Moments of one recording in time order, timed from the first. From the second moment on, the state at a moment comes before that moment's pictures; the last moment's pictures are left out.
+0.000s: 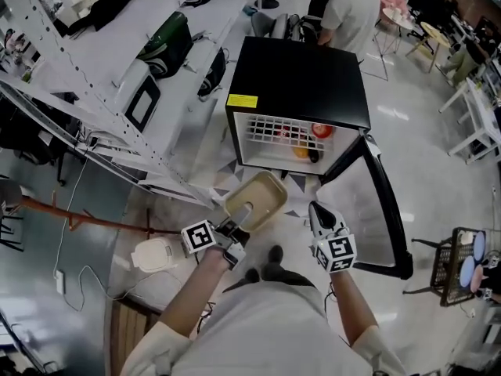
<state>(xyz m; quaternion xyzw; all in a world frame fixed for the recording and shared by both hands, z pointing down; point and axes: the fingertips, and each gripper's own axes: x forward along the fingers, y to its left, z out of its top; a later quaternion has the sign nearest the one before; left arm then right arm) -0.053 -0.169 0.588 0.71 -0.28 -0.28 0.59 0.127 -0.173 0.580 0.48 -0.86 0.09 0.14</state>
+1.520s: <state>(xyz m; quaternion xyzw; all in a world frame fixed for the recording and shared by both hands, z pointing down) -0.011 -0.283 0.643 0.69 -0.33 -0.26 0.59 0.142 -0.261 0.612 0.48 -0.86 0.09 0.15</state>
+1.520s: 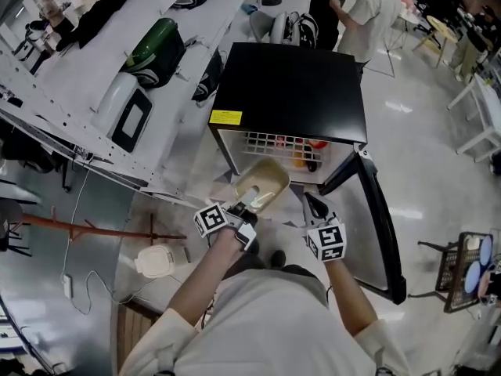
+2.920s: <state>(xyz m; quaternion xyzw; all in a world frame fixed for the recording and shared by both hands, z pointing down) -0.005 -0.399 0.733 0.63 -0.38 -0.31 0.61 0.126 -0.268 0.623 0.53 -0.82 0.09 0.18</state>
